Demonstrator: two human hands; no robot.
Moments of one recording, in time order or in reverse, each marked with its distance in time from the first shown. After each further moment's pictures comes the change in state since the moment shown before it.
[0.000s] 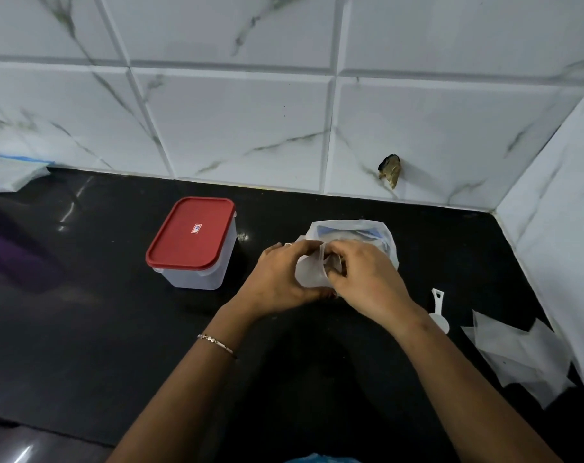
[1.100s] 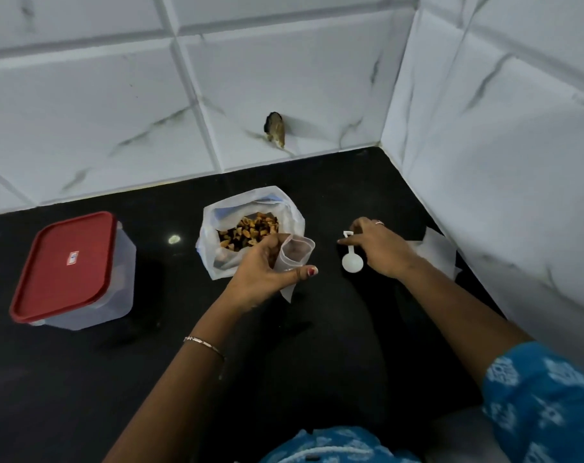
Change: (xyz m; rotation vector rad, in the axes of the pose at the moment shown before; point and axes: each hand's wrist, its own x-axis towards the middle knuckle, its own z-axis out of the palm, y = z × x) left_hand 0.023 0.049 0.082 -0.551 -0.289 -0.176; right_hand -0.055 0.217 0.016 -0.235 -0.157 0.310
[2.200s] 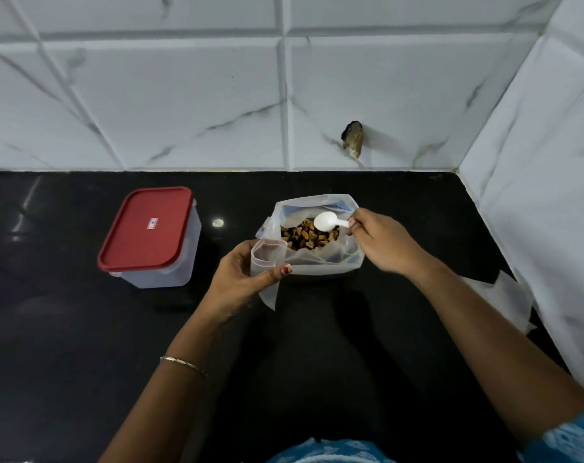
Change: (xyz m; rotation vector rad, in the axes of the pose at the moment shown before) left_hand -0.055 -0.030 -0.080 -0.233 0.332 -0.016; right_hand 0.028 -0.126 -0.058 0.301 0.048 -0.164
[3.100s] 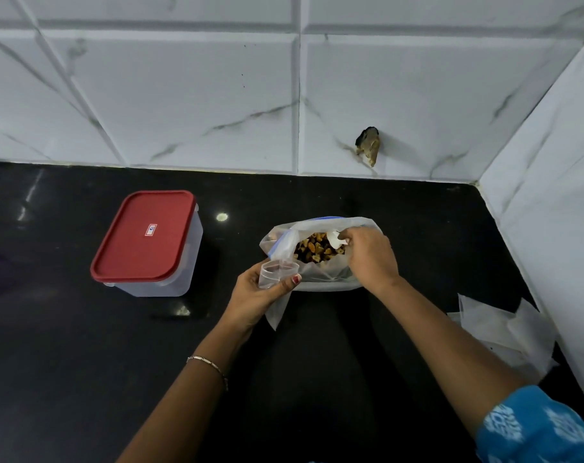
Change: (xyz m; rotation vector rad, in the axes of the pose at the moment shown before) left_hand 0.032 -0.042 0.016 -0.173 0.097 -0.178; right_hand 0.051 0.018 0.061 -0.185 0.222 -0.009
